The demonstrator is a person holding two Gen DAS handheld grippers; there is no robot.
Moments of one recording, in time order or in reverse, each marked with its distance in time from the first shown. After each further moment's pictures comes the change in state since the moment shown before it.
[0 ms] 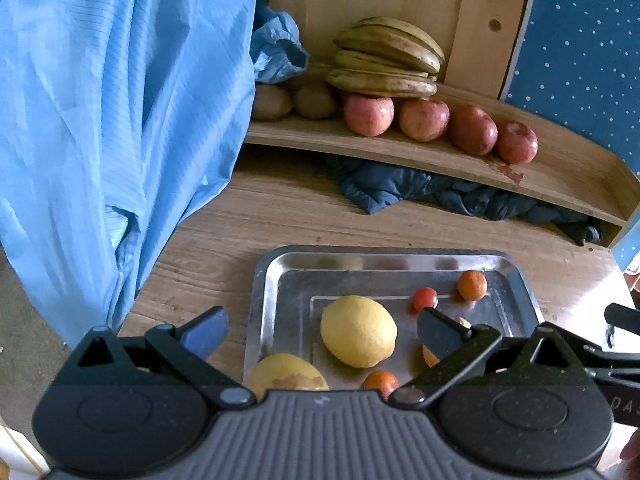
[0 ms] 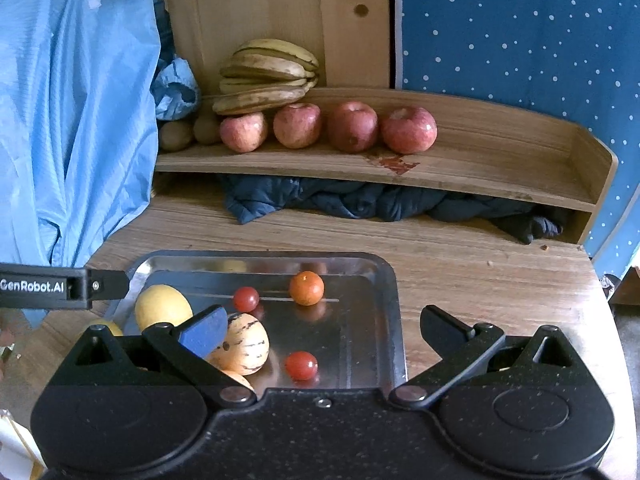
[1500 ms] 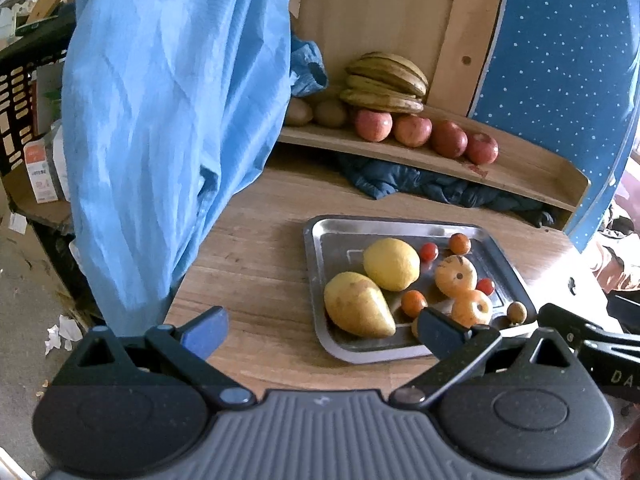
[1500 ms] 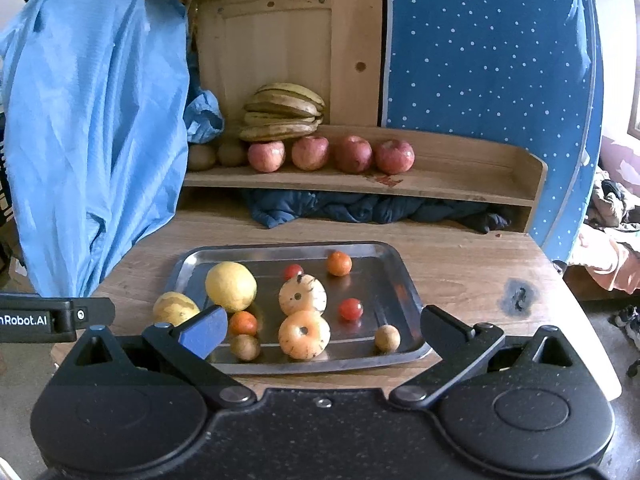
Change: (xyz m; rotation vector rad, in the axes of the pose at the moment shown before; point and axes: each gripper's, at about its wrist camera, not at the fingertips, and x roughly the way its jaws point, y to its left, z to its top) left arm -0.082 0.090 -0.076 0.006 -0.101 -0.131; right arm -0.100 0.097 -0.070 0.027 -0.149 -0.156
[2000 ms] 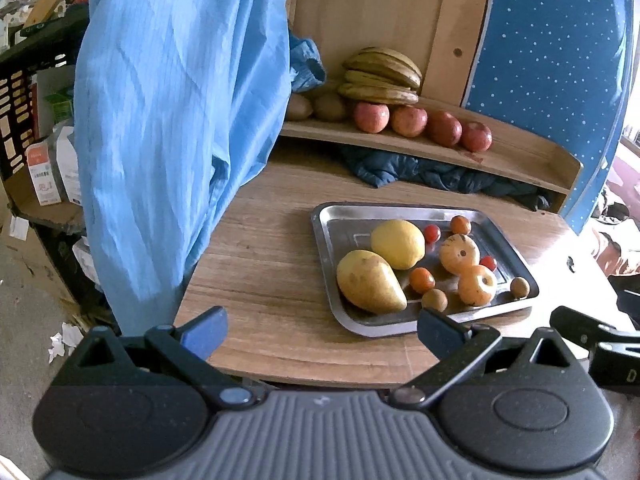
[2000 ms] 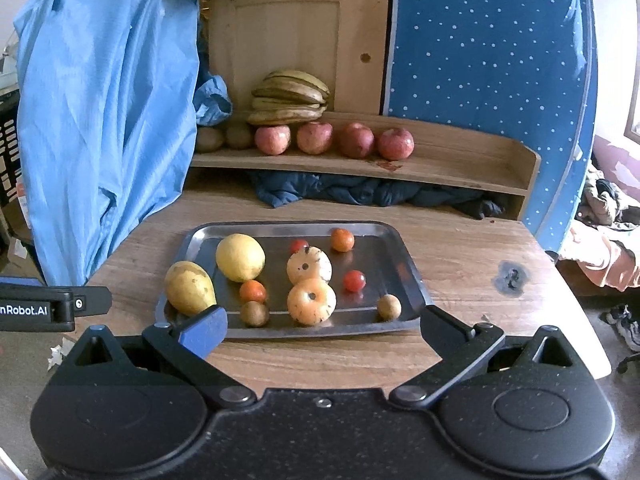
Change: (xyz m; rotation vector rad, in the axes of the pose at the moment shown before) left arm -0.012 0.010 -0.020 0.039 -0.005 -0.008; right arm -0.023 0.011 -0.021 -0.020 0.026 -0.021
